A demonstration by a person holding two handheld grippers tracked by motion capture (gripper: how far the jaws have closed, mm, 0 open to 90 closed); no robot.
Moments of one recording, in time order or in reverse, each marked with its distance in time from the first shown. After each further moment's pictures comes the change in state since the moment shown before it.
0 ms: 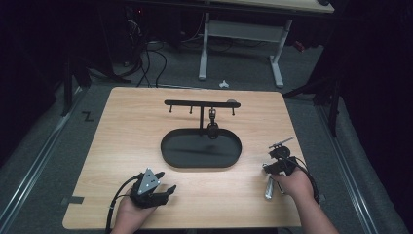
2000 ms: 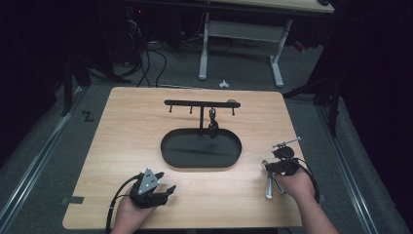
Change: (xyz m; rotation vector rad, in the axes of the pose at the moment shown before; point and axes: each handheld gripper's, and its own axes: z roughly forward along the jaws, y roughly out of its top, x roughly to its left) left arm 0.000 -0.001 0.000 0.010 0.003 0.001; right arm -0.004 -0.008 -0.008 -0.074 0.108 0.059
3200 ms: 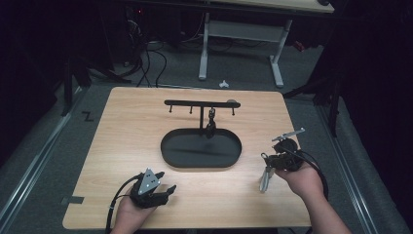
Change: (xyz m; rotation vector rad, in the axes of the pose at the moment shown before) left arm -0.001 0.002 -0.001 -0.009 0.005 0.004; right arm 0.038 0.016 -0.074 -0.097 -0.007 -0.155
